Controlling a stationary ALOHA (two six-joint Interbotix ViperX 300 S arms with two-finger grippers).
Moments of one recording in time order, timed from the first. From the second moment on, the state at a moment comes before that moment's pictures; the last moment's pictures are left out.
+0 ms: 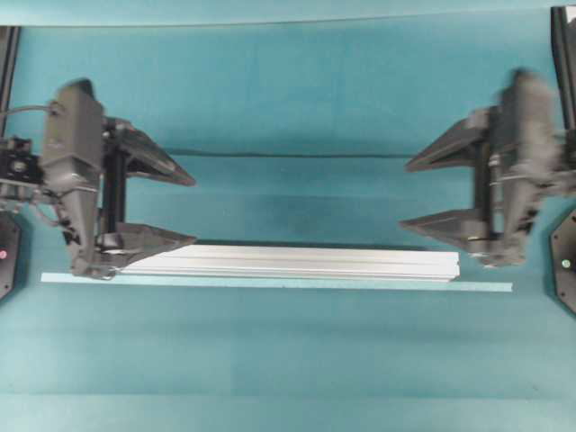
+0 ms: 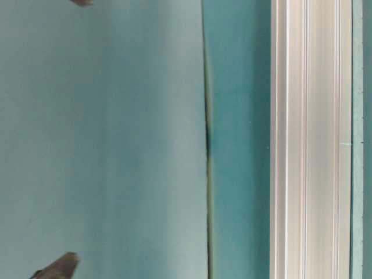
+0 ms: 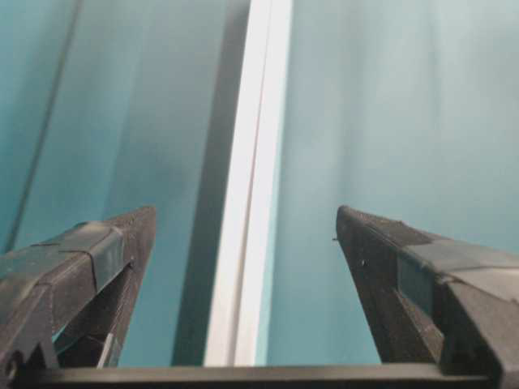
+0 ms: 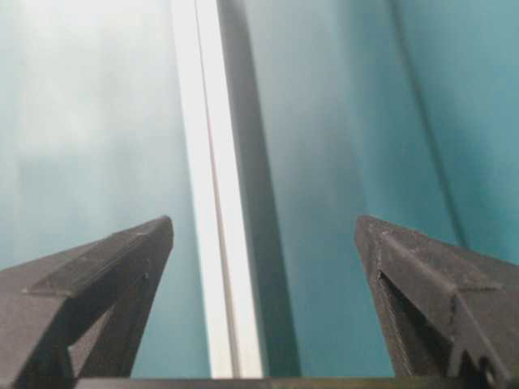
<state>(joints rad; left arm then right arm) 0.02 -0.58 0.78 0.03 0.25 -0.13 -0.09 -0.69 0.85 0.08 0.34 0.05</state>
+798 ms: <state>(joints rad) 0.05 -0.94 0.84 0.03 0.25 -0.13 -0.14 -0.97 0.94 0.08 0.30 0.05</state>
